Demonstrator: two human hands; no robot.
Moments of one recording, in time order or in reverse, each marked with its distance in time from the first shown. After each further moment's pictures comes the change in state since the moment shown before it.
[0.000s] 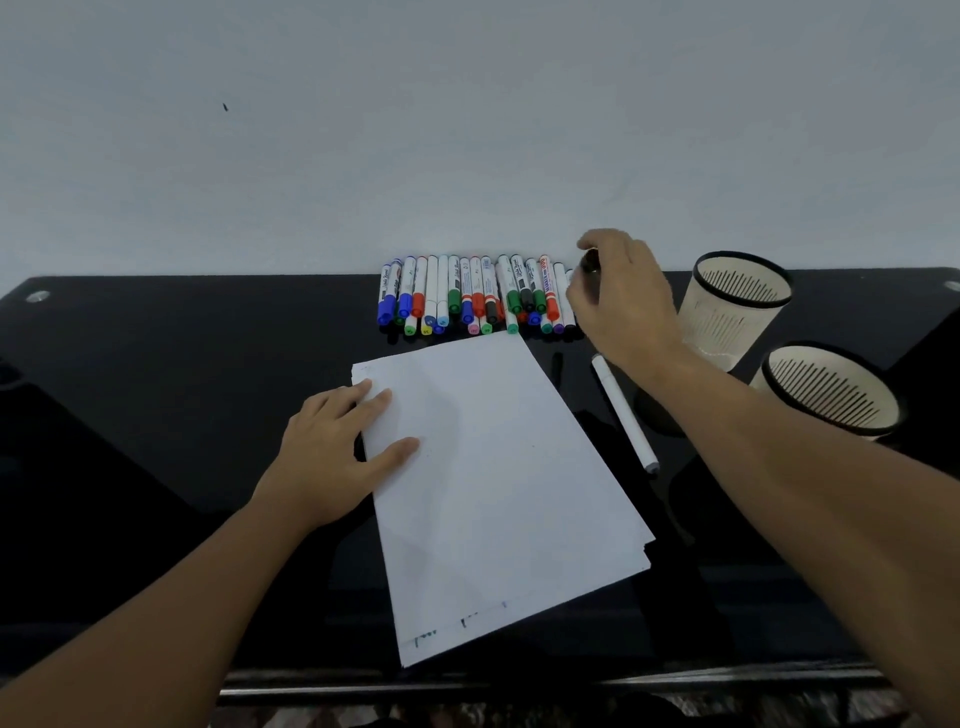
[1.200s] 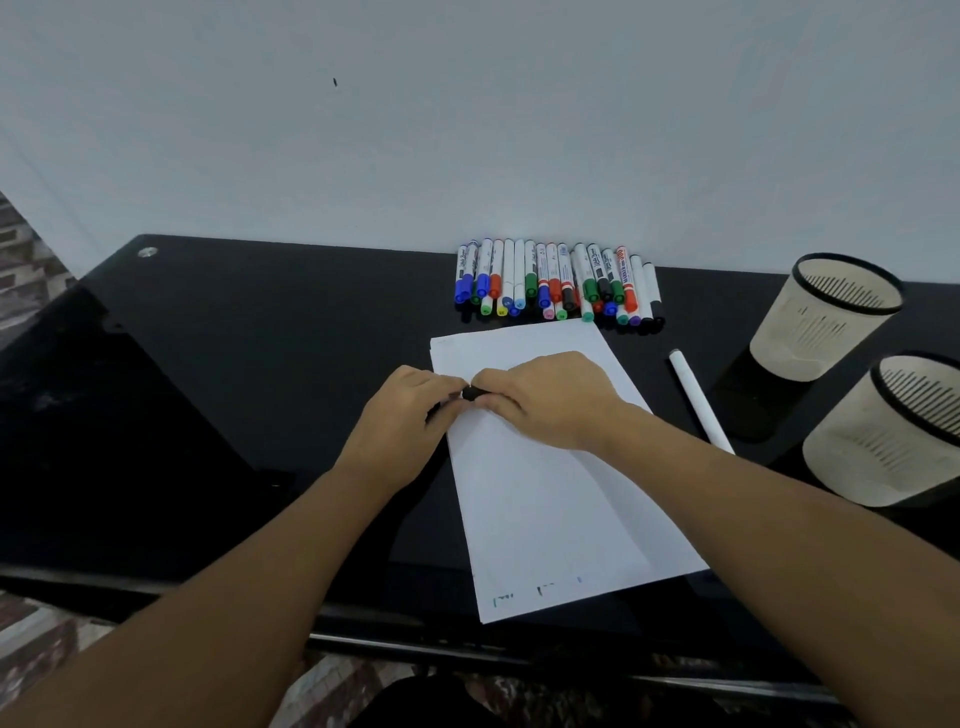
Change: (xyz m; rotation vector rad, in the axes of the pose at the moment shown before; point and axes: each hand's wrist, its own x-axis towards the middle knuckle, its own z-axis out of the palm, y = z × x) left_hand -0.012 -0.006 -0.003 -0.123 0.268 0.207; right_hand -0.048 -0.134 0.049 -0.121 -0.853 -0.382
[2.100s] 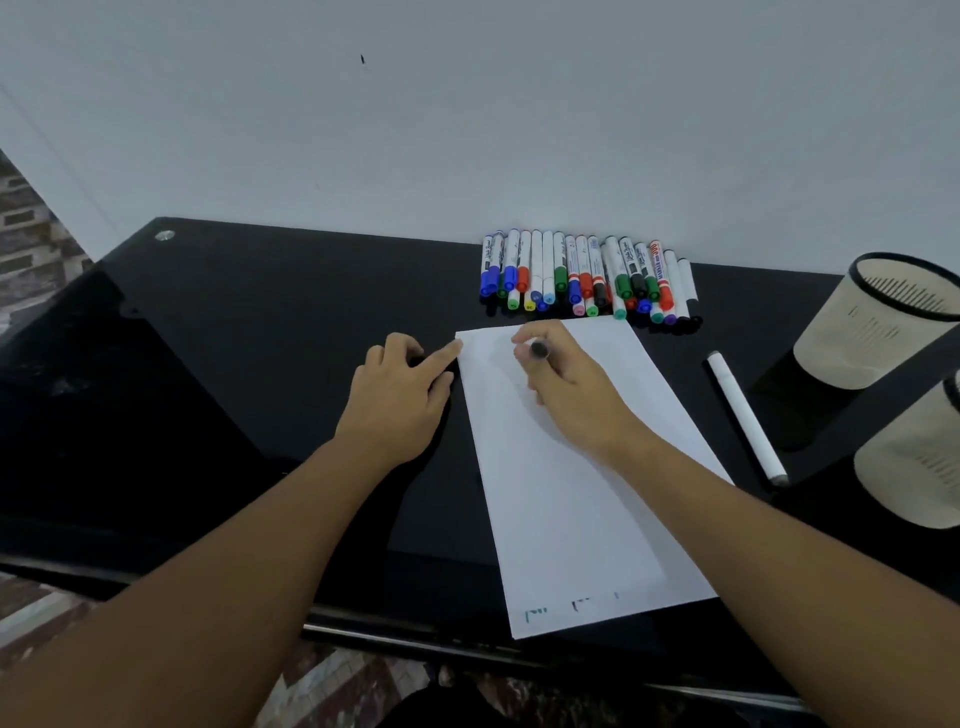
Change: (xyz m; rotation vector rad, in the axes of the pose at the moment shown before) left_hand 0.013 -0.040 -0.003 0.308 -0.054 -0.200; right_hand 0.003 -0.016 0.019 1.115 0.313 0.327
